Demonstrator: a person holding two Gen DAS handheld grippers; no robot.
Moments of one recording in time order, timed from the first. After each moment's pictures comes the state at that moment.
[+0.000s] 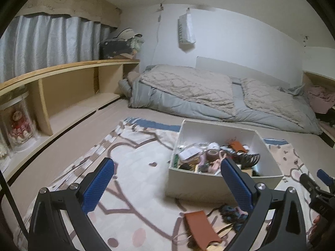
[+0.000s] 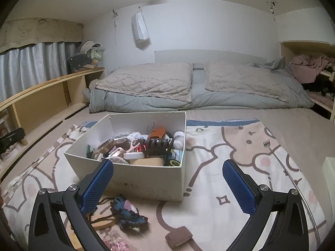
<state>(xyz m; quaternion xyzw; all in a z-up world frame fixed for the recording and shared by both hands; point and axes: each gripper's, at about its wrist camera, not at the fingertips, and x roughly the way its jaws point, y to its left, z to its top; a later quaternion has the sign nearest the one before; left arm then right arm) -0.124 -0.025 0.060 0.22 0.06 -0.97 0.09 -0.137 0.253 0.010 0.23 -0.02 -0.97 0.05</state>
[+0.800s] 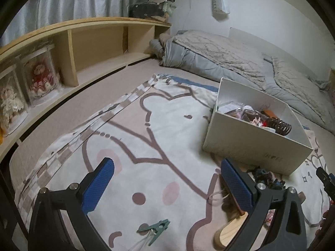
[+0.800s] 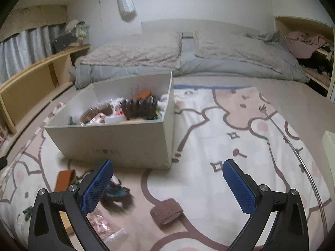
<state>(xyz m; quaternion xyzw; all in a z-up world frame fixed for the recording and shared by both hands) -0.098 -0.062 -0.012 0.33 0.10 -0.92 0.17 -0.152 0.268 -0.041 0.33 -0.03 -0.94 0.02</state>
